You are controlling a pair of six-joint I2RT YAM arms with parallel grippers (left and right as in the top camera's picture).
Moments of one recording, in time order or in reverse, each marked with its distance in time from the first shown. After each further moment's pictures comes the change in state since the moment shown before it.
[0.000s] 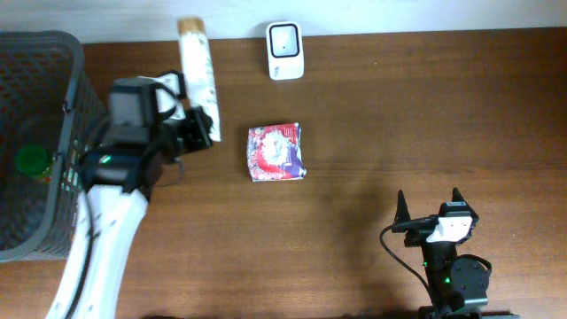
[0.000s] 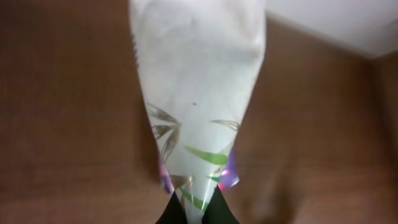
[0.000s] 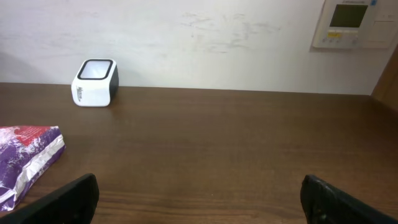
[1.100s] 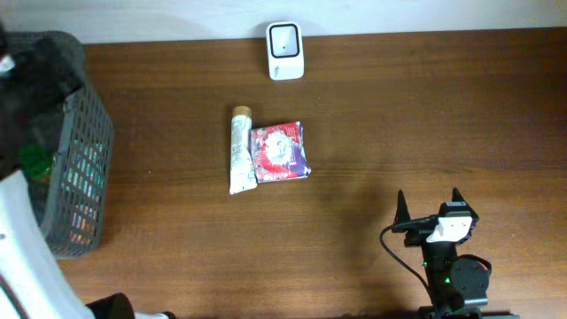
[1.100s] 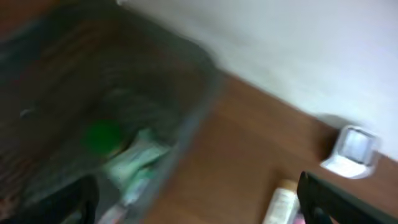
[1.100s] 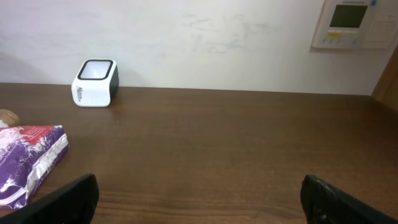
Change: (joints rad) left arm 0.367 0.266 1.024 -0.713 -0.428 0.108; right arm 0.000 -0.001 0.000 0.000 0.000 0.000
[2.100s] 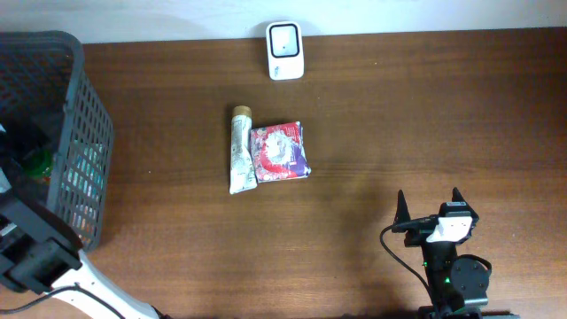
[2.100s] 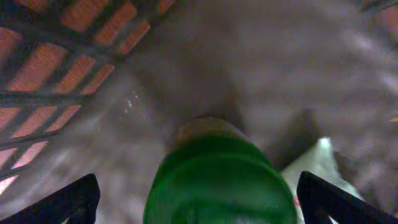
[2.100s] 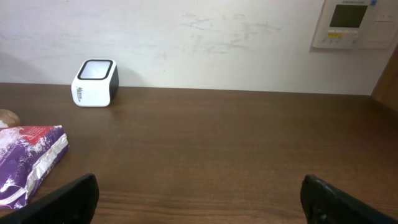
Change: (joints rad) left arm 0.406 0.588 -0.355 0.392 0.076 0.199; right arm 0.000 0.000 0.000 0.000 0.000 0.000
